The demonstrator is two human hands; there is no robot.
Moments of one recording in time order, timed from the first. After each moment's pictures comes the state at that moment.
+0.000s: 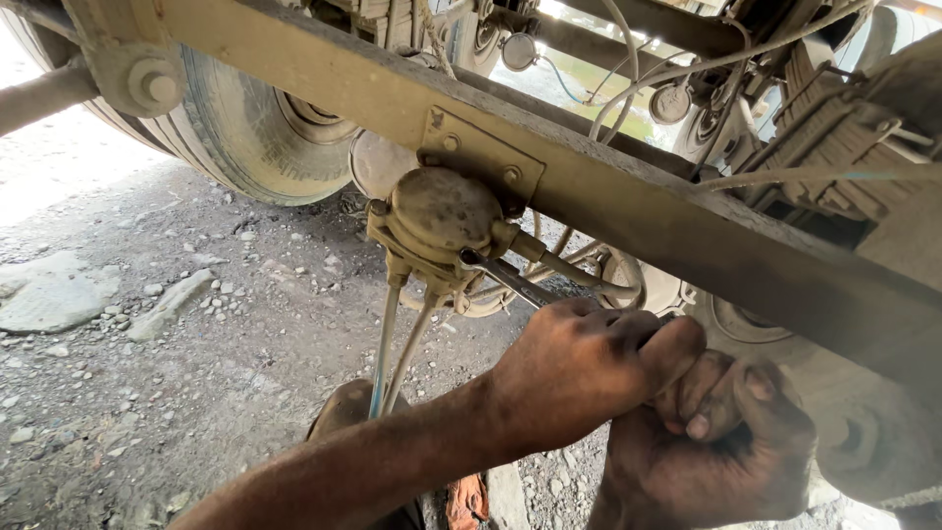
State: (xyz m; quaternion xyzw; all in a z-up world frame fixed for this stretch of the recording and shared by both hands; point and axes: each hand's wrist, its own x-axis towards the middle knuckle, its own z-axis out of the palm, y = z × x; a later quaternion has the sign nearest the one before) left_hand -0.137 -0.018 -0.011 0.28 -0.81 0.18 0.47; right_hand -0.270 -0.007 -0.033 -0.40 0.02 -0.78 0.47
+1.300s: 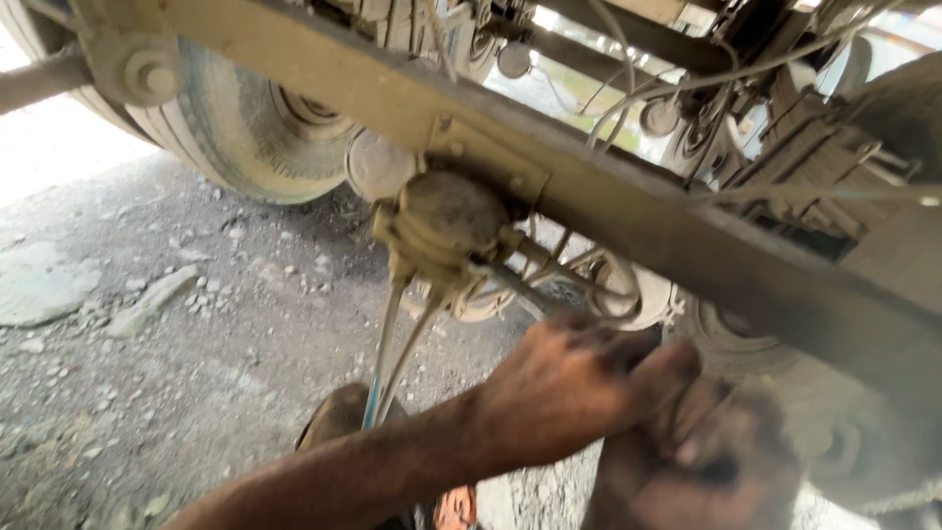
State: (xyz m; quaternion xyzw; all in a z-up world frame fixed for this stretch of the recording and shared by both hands) left_hand -0.129 -0.013 -0.014 0.25 -0.81 0.16 0.51; right_hand -0.273 0.001 -0.042 -0.44 0.03 -0.76 0.48
